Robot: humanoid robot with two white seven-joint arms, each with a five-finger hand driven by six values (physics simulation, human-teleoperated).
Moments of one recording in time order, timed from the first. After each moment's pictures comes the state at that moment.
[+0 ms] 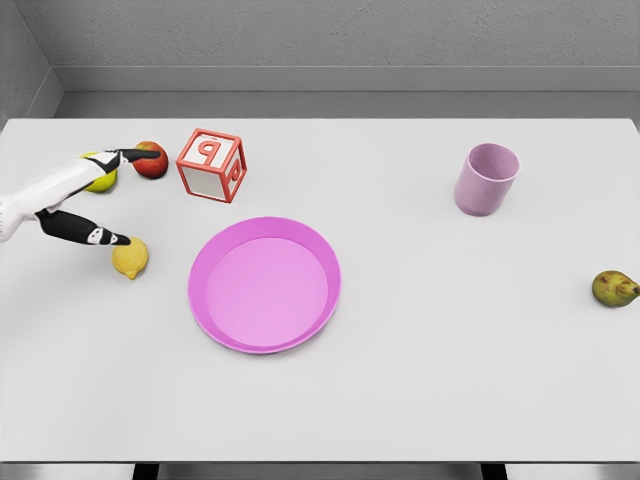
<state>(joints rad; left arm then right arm) -0.33 0.72 -0.18 -1.34 0.05 -0.61 -0.61 0.01 0.00 -0.21 0.03 0.08 -0.02 -0.08</state>
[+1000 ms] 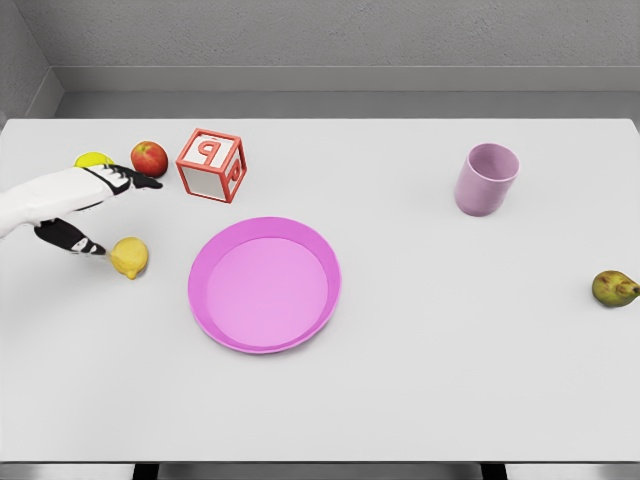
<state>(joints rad) -0.40 0.81 -0.26 -1.38 -0.29 -0.61 -0.61 0.01 0.00 -0.21 0.03 0.08 -0.02 -0.08</state>
